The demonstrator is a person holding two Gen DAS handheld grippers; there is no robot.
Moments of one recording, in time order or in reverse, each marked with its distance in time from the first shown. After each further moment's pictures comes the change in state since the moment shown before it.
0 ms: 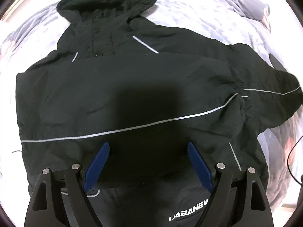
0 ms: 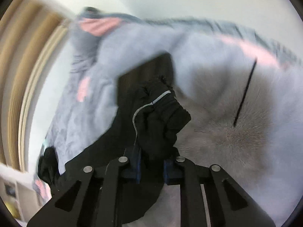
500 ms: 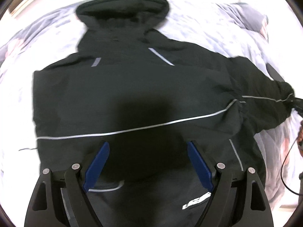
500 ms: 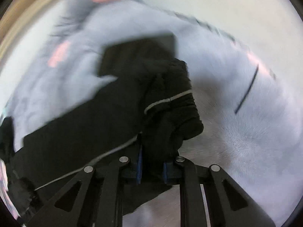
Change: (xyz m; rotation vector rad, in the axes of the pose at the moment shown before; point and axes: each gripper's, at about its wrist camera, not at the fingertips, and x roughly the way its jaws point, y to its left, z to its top) left arm -0.037 0.043 -0.012 -0.049 -0.072 -0.010; right arm 0.028 0.062 -0.032 -0.226 0.069 -0.326
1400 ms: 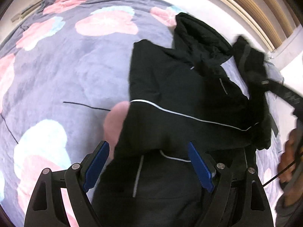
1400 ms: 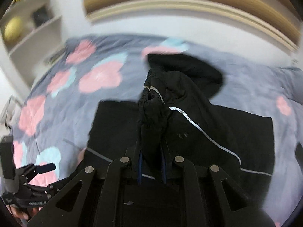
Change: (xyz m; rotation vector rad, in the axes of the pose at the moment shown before) left arm -0.062 0.195 -0.084 -0.365 -0.073 -0.085; right arm -0.178 0.530 -0.276 -0.909 -0.038 0.485
